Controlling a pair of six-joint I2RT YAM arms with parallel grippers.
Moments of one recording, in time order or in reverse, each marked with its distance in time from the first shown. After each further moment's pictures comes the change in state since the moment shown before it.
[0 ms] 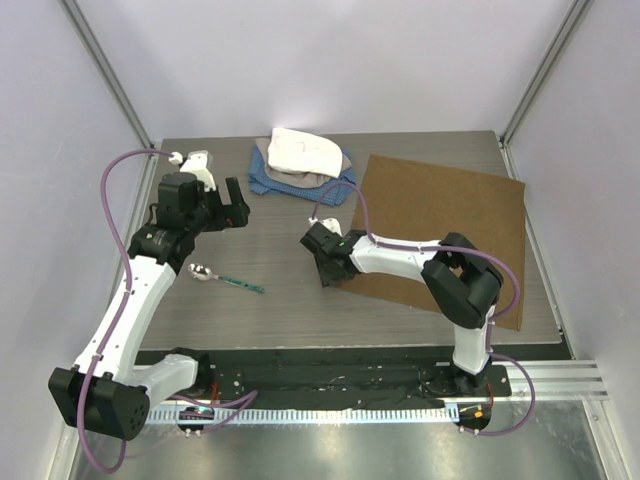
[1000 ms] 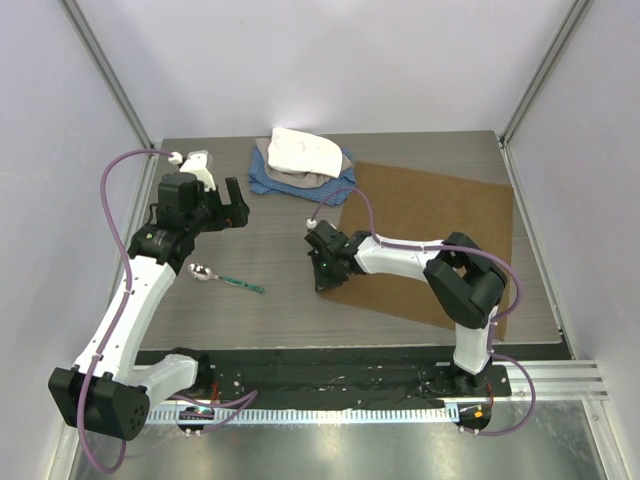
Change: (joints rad) left arm 0.000 0.000 0.000 0.000 -0.002 0.000; right arm -0.023 -0.026 -0.062 0.140 -0.266 0.026
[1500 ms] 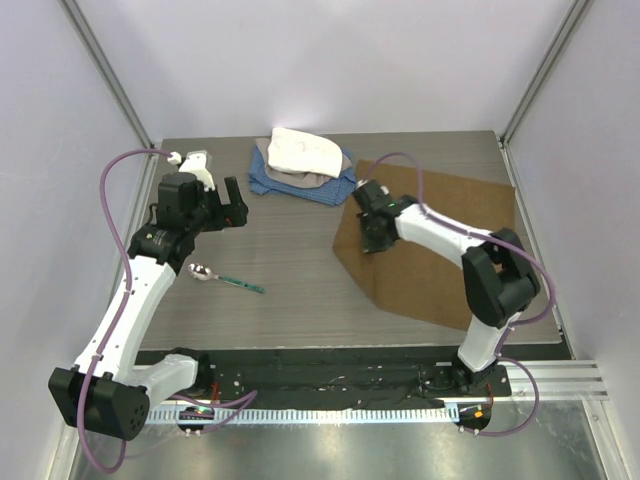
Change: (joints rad) left arm 0.000 0.000 0.000 0.000 -0.024 0.000; right arm -0.261 -0.092 0.070 -0.234 0.147 -0.143
